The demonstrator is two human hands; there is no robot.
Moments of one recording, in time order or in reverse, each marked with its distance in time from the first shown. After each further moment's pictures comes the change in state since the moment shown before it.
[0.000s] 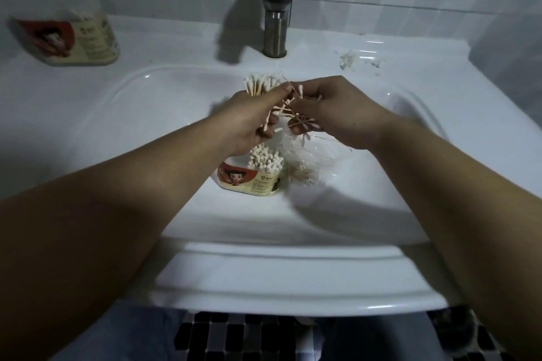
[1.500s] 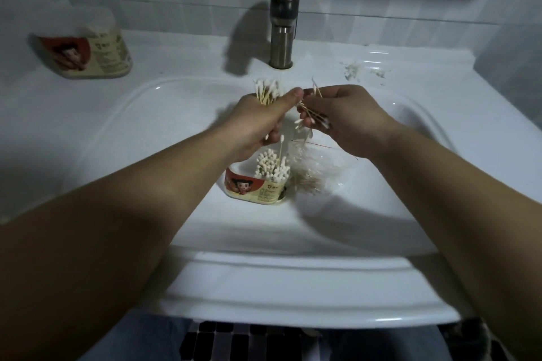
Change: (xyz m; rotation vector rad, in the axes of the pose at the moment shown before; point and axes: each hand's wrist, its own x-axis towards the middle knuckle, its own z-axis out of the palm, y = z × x) left_hand -0.005 0.007 -0.005 0.168 -0.012 0.141; right_hand 0.010 0.006 -0.001 0.370 0.210 0.098
